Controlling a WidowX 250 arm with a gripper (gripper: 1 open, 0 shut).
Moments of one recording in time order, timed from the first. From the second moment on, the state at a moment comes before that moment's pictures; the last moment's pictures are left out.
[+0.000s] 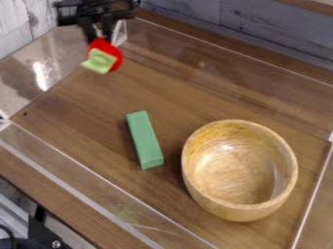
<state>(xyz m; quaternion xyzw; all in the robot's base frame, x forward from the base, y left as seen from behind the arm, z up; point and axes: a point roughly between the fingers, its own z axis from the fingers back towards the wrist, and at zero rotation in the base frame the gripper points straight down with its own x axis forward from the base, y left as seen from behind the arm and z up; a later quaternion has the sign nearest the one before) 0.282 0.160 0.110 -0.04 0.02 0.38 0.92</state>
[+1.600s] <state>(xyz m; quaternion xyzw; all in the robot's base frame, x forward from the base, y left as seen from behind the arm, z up) 0.288 0.177 0.022 -0.03 0.06 0.47 0.88</state>
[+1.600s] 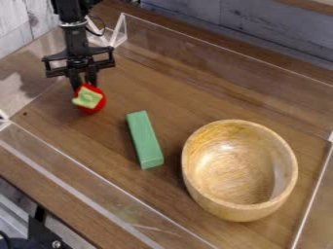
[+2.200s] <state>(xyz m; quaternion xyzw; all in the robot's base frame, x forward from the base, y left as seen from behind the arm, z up) 0.296 0.196 0.018 -0.05 0.10 0.49 0.86</state>
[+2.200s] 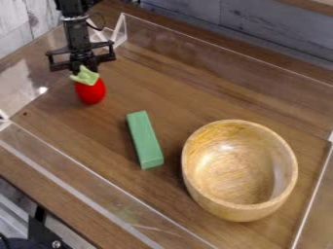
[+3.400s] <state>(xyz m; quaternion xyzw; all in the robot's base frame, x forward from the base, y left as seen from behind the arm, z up) 0.294 0.212 0.019 -0.07 0.15 0.53 0.83</state>
